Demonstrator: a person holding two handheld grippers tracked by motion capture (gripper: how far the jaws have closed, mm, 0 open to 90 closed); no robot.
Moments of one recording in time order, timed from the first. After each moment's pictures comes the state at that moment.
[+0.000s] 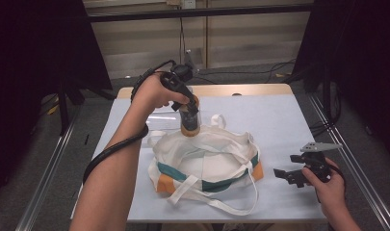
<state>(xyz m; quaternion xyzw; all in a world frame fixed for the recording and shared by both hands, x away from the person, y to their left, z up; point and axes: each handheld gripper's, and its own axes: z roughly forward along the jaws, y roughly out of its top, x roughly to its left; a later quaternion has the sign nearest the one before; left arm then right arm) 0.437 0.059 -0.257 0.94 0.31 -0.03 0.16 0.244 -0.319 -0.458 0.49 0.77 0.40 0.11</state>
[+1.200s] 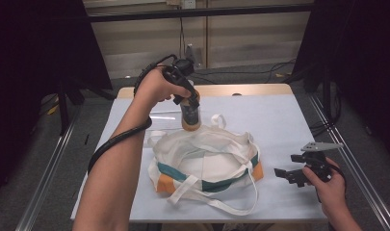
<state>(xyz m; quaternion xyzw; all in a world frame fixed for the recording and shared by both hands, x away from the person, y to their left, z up) 0.454 0.054 -0.253 0.94 0.32 -0.03 0.15 0.245 -0.322 -0.458 0.49 0.77 0.40 0.11</state>
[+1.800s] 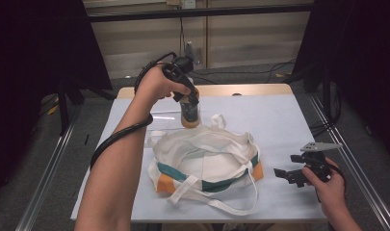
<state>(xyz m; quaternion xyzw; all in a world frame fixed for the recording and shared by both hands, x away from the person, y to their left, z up) 0.462 0.055 -0.254 0.93 0.33 -0.02 0.16 0.245 -0.321 -0.459 0.49 0.77 0.40 0.10</state>
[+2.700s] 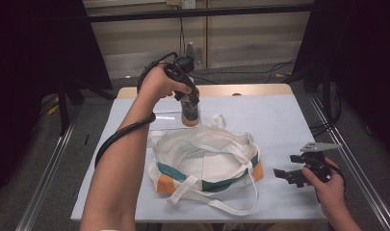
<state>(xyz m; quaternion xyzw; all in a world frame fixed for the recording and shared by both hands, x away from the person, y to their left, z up) 0.471 0.050 -0.262 0.93 0.33 -0.02 0.15 0.245 -0.320 -0.460 0.49 0.77 0.40 0.10</state>
